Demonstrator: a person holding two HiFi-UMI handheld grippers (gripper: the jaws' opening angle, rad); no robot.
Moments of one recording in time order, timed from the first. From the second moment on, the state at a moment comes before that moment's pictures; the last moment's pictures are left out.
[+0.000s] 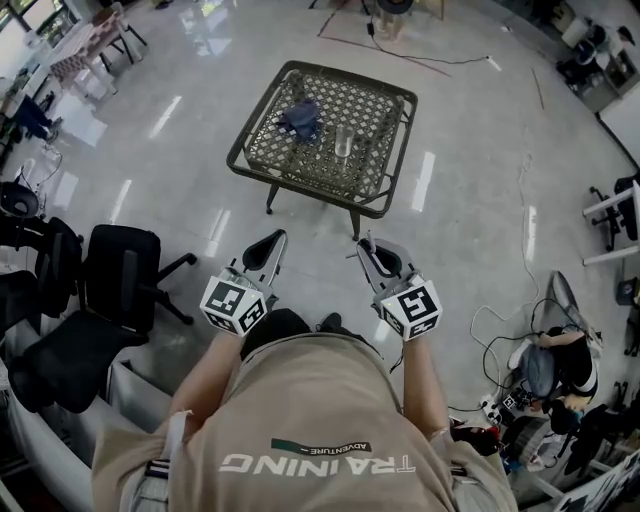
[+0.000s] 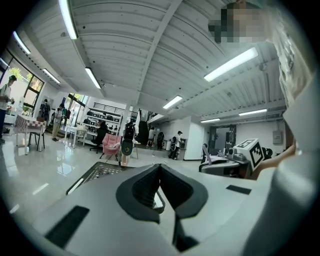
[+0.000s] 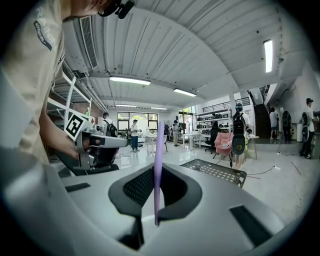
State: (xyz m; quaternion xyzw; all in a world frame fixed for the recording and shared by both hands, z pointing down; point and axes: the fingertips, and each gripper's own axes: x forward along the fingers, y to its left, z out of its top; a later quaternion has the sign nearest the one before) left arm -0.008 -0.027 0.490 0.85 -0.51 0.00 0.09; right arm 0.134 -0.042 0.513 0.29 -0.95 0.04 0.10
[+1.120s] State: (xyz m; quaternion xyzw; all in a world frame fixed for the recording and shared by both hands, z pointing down) left arm -0.090 -0.131 0.502 0.86 -0.50 -0.02 0.11; right arm 0.070 -0.144 0.507 0.32 -0.94 0.02 0.14
